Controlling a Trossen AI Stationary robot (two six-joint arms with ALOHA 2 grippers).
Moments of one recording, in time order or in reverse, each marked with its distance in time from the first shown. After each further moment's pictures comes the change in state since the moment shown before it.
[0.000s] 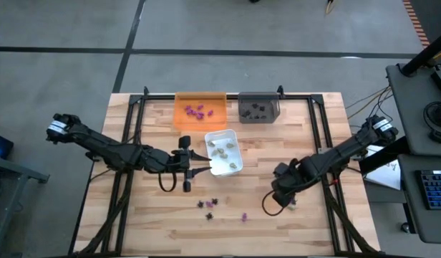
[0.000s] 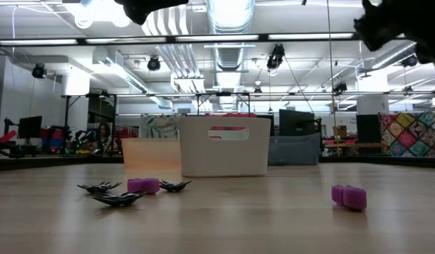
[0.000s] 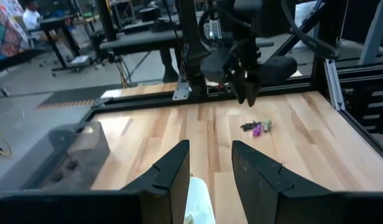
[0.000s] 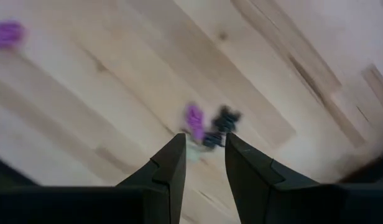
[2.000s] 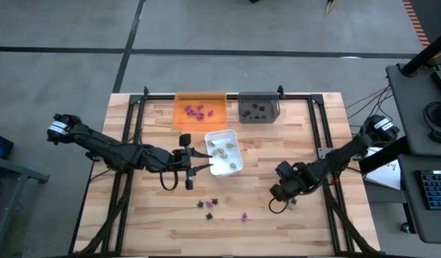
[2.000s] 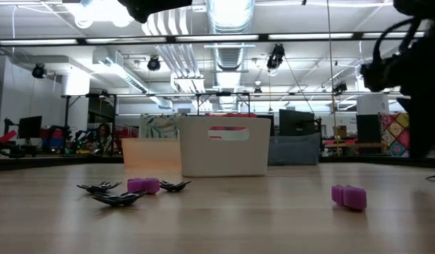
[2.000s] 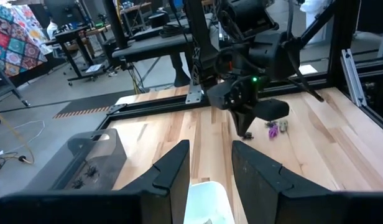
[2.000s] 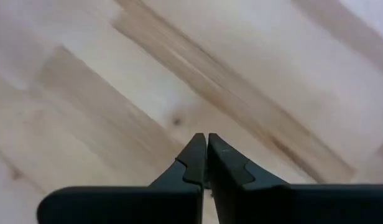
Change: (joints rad) left arm 0.016 0.010 0.000 0.029 -0.025 0.072; right arm 0.068 -0.012 -0.354 0.371 0.336 0.151
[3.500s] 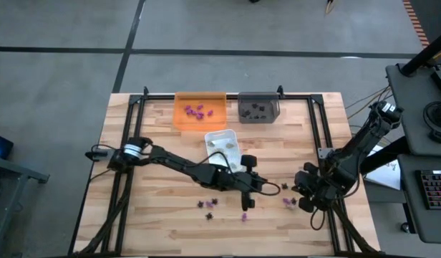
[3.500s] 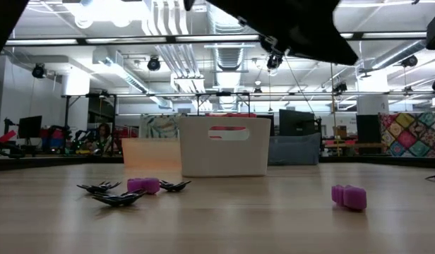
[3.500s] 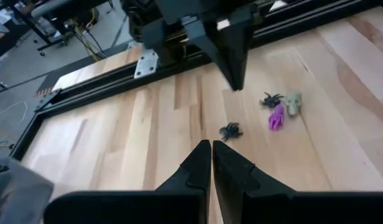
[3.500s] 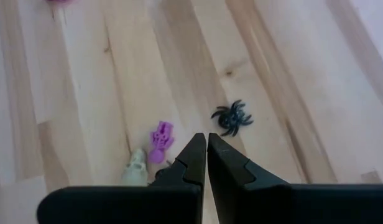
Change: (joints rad) left arm 0.052 0.929 0.860 -0.218 0.063 0.081; right arm 0.364 -0.371 -0.160 0.013 0.160 -0.254
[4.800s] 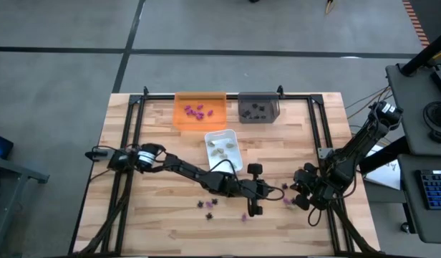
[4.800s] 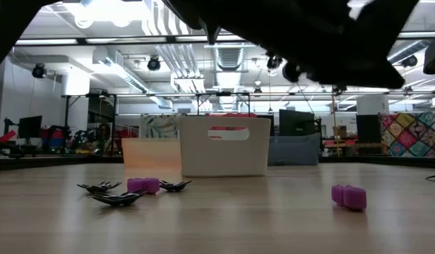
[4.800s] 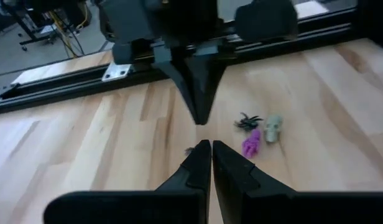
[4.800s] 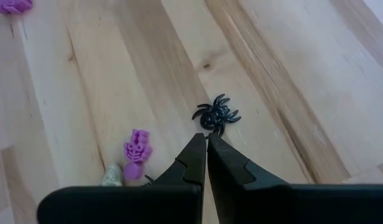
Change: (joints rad) left arm -0.009 0.179 0.090 0.161 0.037 -0.113; right arm 0.003 0.022 -0.112 0.116 0.047 0.129
